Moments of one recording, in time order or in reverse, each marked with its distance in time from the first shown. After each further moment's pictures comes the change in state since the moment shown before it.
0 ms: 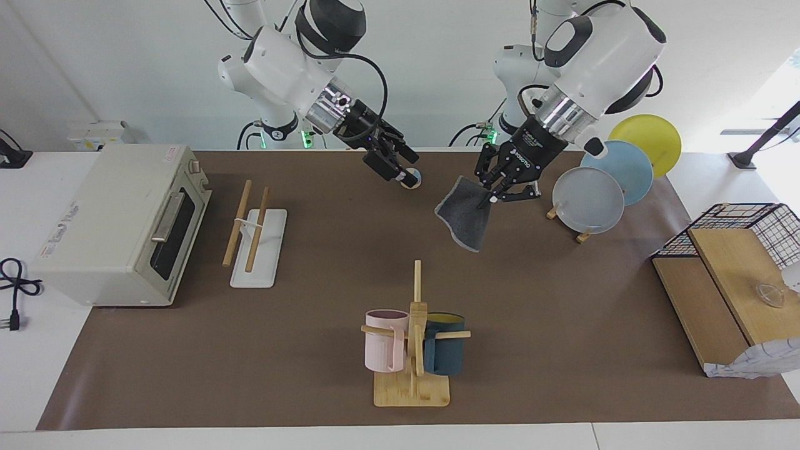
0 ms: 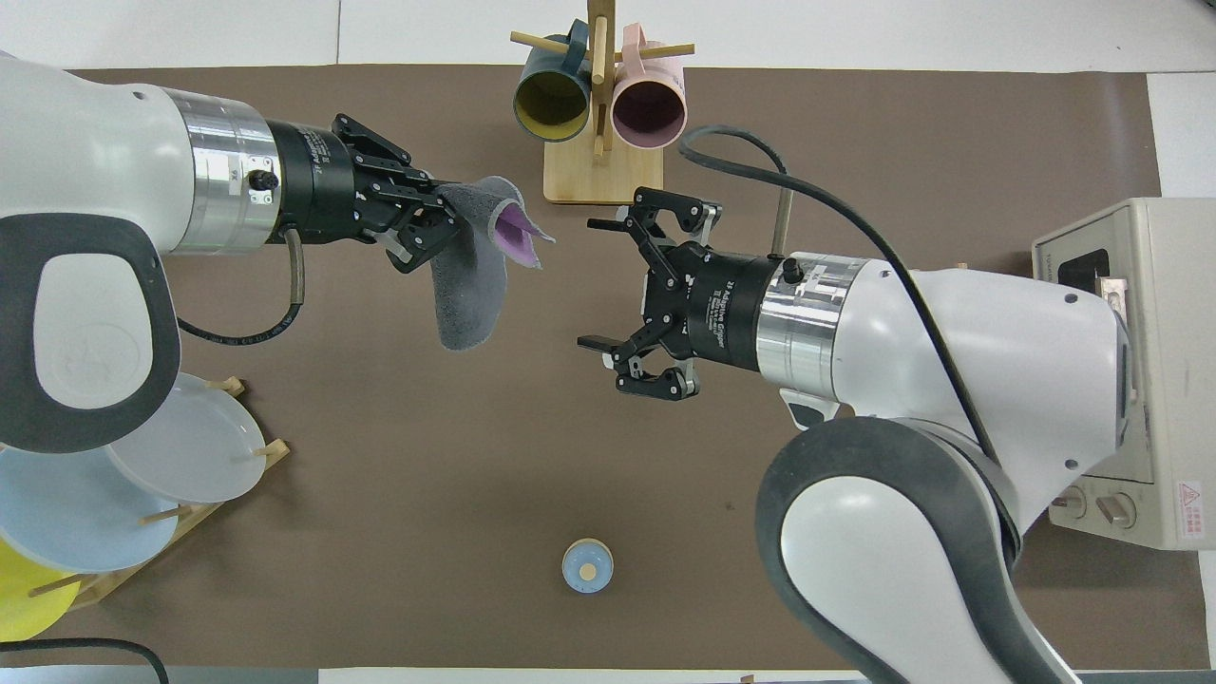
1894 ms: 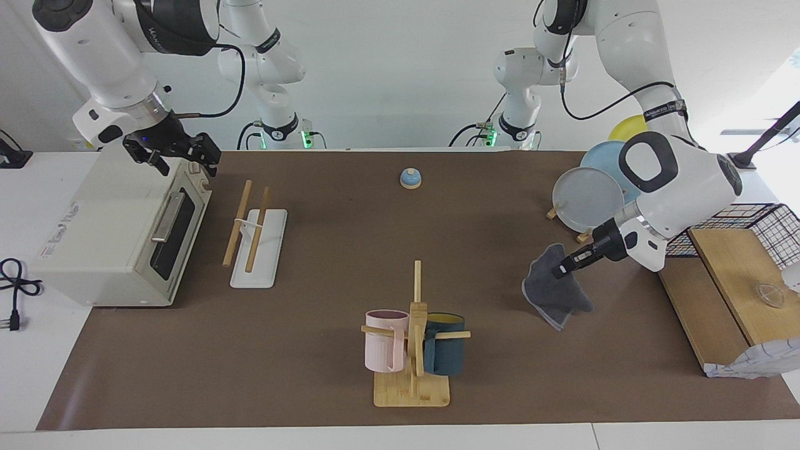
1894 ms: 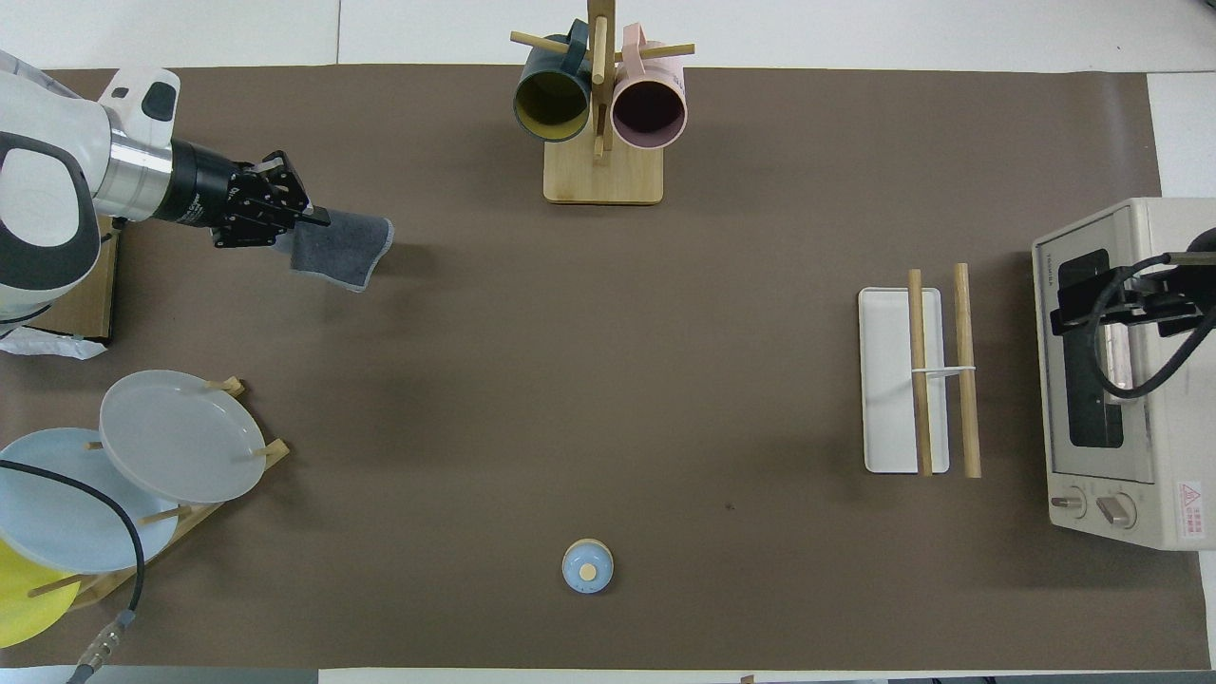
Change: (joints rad) left arm 0.263 0.253 0.046 0.021 -0.012 -0.134 1.969; right arm -0.547 0.016 -0.010 0.296 -0.944 -0.950 -1.427
